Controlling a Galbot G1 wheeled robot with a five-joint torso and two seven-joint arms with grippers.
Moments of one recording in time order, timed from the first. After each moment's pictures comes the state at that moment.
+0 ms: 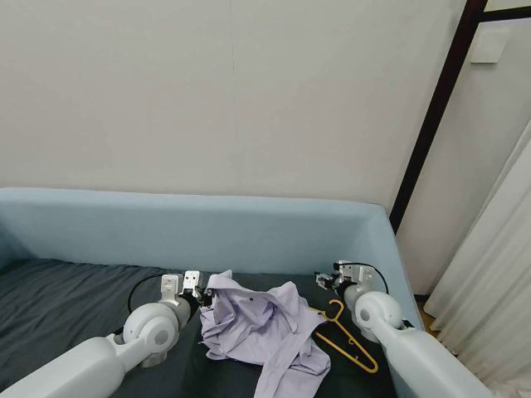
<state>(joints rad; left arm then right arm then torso) 0.63 -0.67 0.30 -1.85 -1.35 0.38 -0.61 -0.71 0.95 -0.08 1.42 0.89 -0.43 0.20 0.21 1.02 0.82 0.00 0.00</state>
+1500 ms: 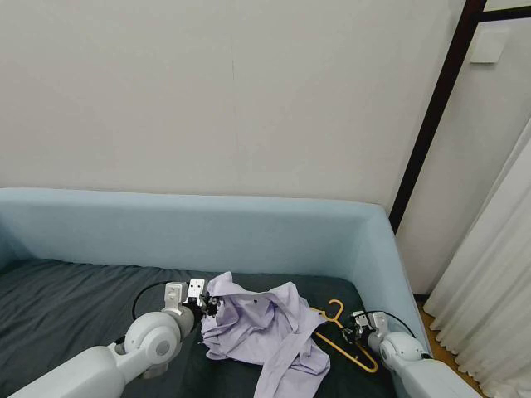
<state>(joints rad) 0.67 -0.66 0.30 -1.89 -1.33 0.38 -0.59 -0.65 1.08 -0.06 0.88 0.61 -0.36 -0.20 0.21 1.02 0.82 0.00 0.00</state>
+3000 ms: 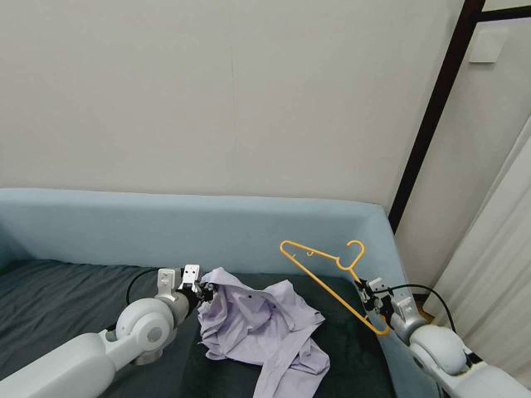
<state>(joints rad) 0.59 -0.60 0.29 -1.93 -1.41 0.38 -0.61 -0.95 0.75 0.05 1.65 0.41 -0.18 0.06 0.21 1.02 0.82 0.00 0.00</state>
